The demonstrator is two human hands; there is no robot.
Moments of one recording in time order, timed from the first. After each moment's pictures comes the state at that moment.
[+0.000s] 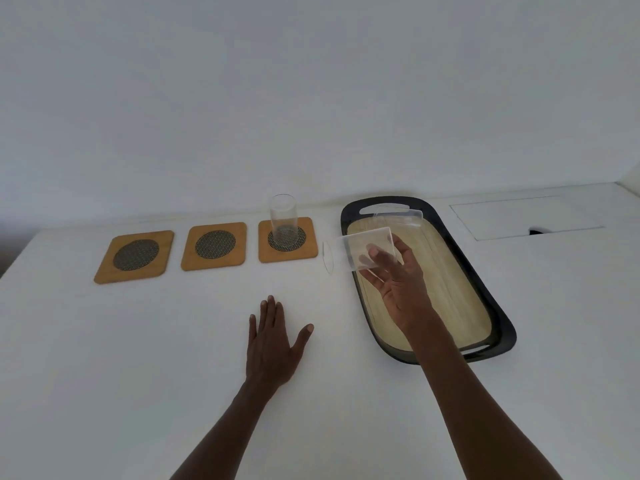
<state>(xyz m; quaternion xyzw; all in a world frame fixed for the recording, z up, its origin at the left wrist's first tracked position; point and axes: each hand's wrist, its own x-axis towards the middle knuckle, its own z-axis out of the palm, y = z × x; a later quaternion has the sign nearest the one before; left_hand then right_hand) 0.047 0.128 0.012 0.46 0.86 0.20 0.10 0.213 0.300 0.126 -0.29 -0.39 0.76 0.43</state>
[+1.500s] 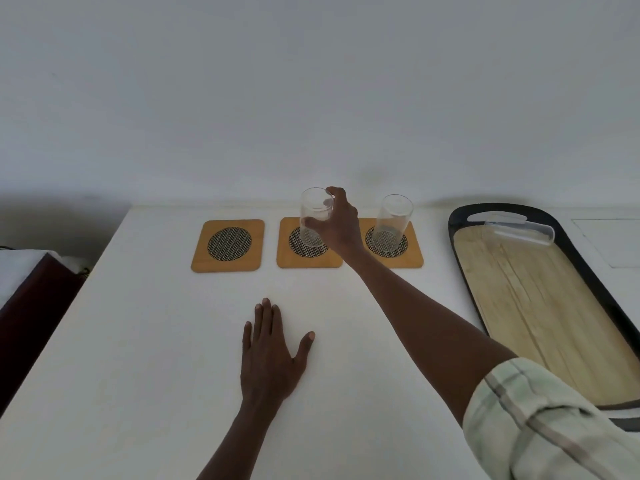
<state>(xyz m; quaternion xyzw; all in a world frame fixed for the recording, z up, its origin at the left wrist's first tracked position) -0.119 0.027 -0.001 0.37 0.91 0.18 0.06 -0.136 0.267 0.116 -0.37 -0.79 0.41 0.27</state>
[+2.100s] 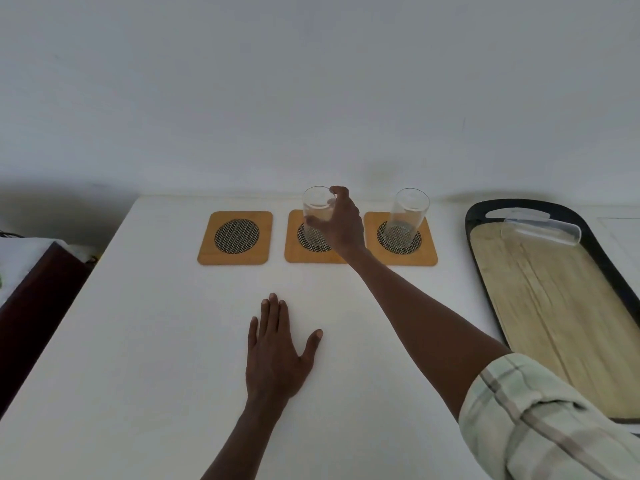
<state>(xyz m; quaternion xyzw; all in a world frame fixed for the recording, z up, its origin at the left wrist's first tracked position) -0.119 0.028 0.000 0.36 0.91 0.18 0.08 -0.154 0.265 0.094 -0.39 -0.80 0.38 0.24</state>
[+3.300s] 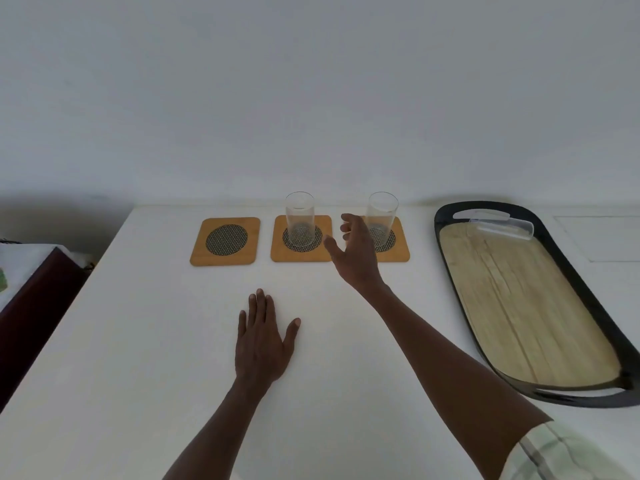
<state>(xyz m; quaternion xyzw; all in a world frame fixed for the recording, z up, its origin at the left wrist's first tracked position) -0.116 0.026 0.005 0.37 0.91 0.16 0.07 -0.050 0.236 0.101 -0.34 -0.80 0.36 0.34</state>
